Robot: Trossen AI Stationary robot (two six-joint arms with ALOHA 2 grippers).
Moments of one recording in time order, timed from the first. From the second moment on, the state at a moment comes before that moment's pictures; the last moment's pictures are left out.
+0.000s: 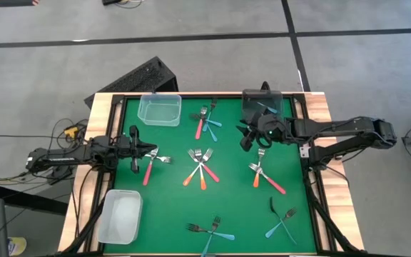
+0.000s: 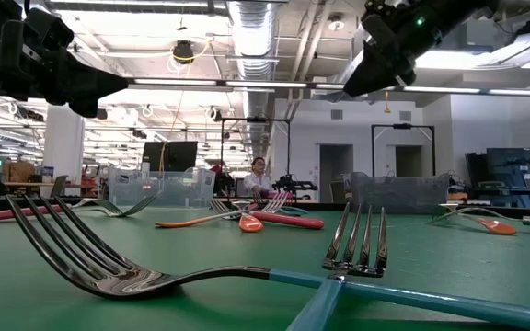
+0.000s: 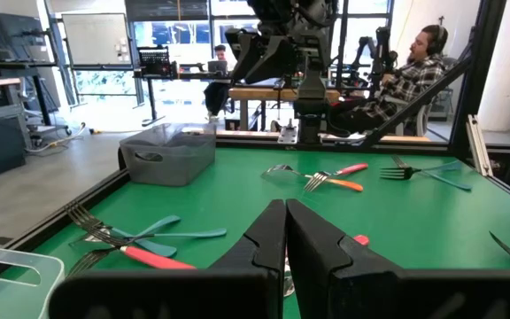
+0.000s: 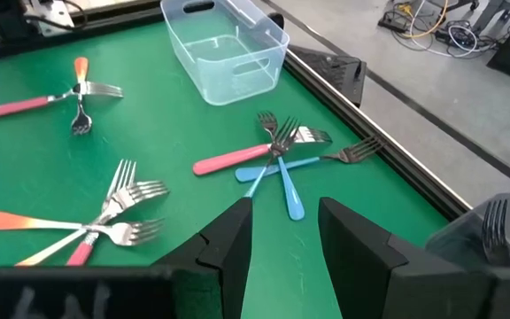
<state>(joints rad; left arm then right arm) 0.08 0.05 0.01 0.04 -0.07 0.00 -0.09 1.13 0.83 -0.27 0.44 0.22</state>
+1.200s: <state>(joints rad) 0.08 0.05 0.01 0.04 -0.07 0.00 -0.11 1.12 0.83 -0.34 0.52 0.22</state>
